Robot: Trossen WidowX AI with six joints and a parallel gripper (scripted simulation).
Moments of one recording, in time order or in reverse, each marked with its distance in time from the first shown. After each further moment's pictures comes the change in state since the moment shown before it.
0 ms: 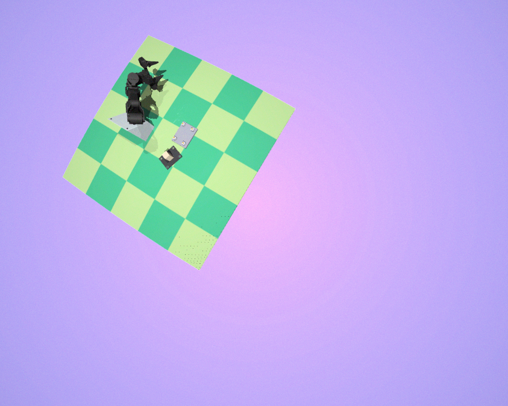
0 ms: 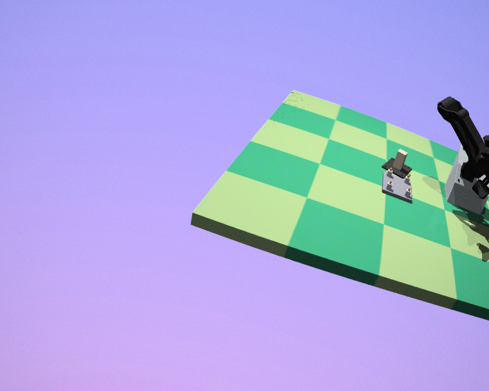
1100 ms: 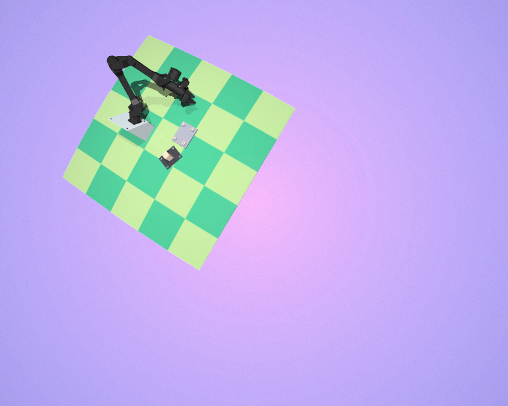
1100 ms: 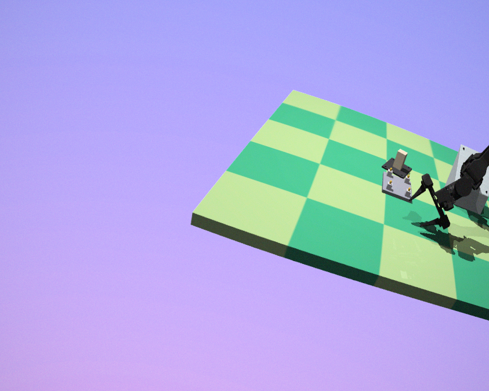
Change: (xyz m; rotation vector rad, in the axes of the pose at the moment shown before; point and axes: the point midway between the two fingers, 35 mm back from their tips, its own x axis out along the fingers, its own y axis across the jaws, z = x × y) arm 0.124 -0.174 0.132 -1.479 0.252 -0.967
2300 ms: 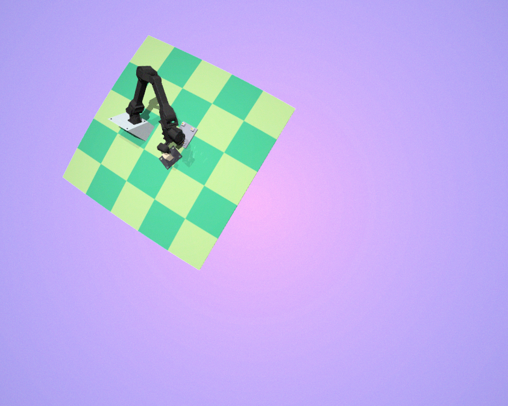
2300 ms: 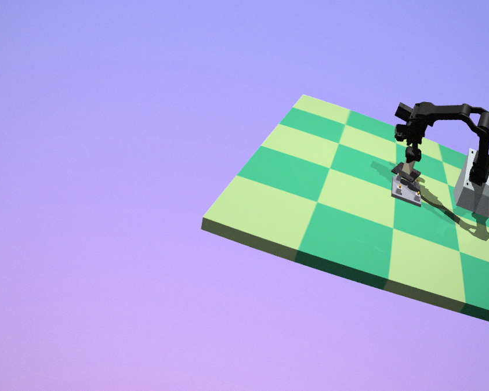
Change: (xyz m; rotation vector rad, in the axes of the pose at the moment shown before) arm -0.035 -0.284 -0.226 0.699 1.007 -0.121
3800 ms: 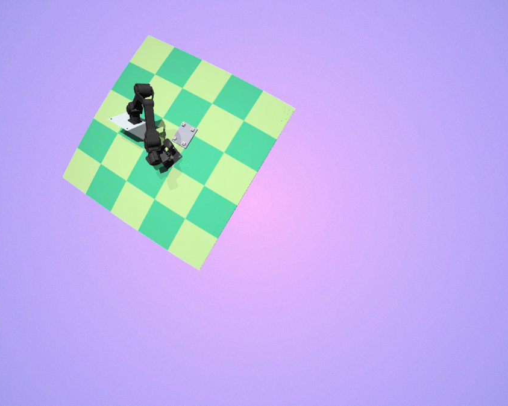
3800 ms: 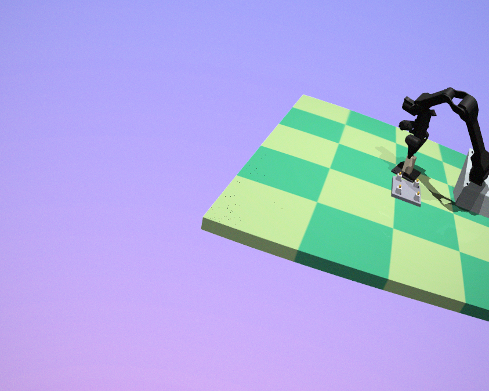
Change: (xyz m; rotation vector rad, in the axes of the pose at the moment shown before) arm 0.050 -0.058 -0.034 0.423 0.056 0.433
